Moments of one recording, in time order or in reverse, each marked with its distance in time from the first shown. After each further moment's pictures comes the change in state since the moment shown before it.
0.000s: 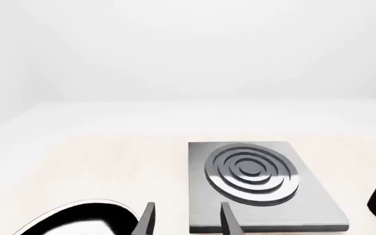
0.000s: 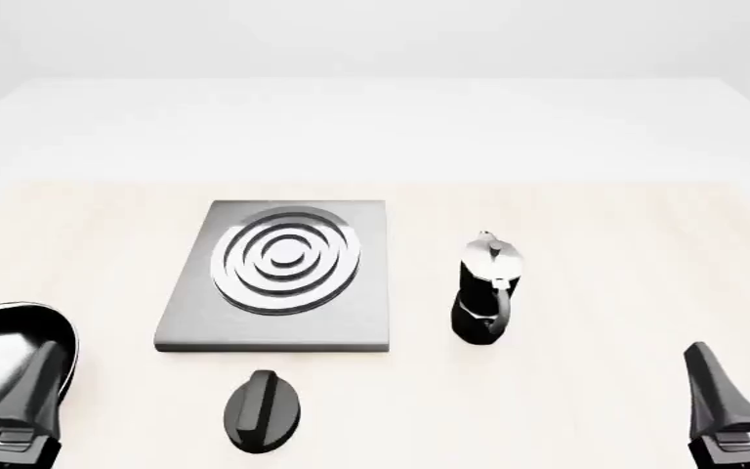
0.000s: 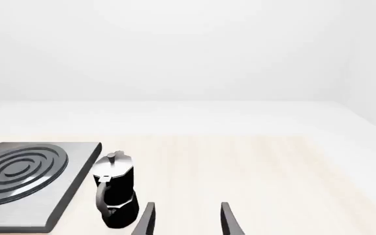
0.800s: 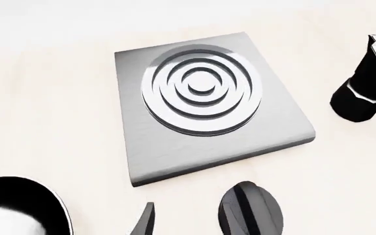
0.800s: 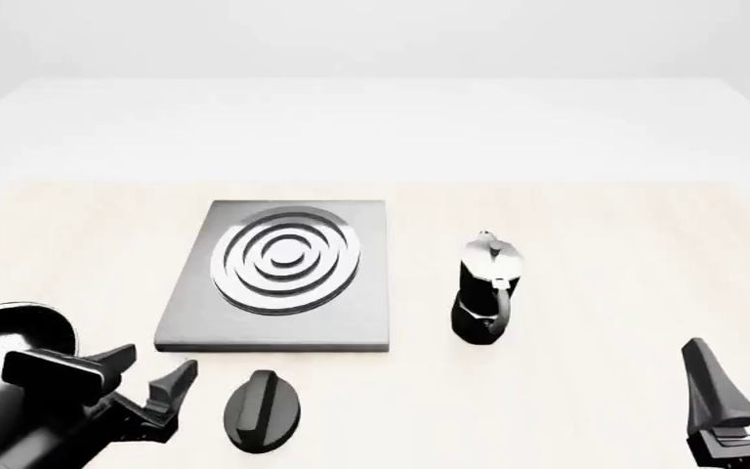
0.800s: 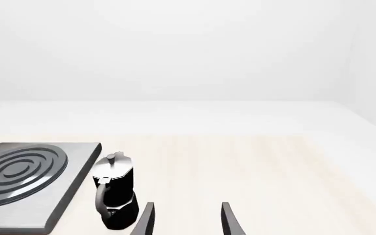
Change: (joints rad) left arm -0.262 0.948 -0.029 -0.415 -0.018; right arm 0.000 0.040 0.000 -0.038 0.000
